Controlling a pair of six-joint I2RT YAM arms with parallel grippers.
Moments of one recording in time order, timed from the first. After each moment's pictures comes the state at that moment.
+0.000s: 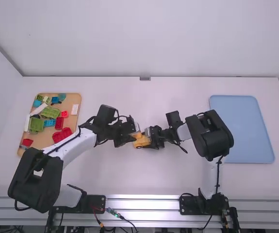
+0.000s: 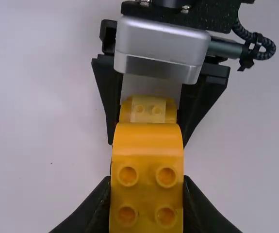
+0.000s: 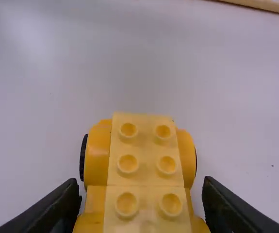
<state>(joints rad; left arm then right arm) -0.31 1.48 0.76 -0.28 0.60 0.81 0.34 2.12 0.82 0.21 -1.07 -1.19</state>
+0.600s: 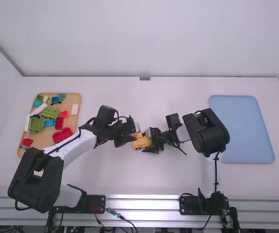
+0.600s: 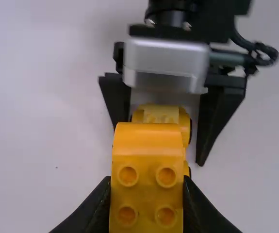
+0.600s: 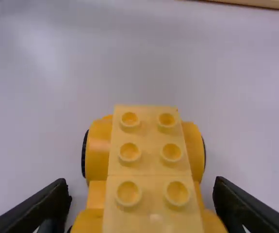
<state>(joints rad) -0.31 1.48 0.73 -0.22 0.60 0.81 0.33 2.20 0.83 0.26 -1.17 -1.13</state>
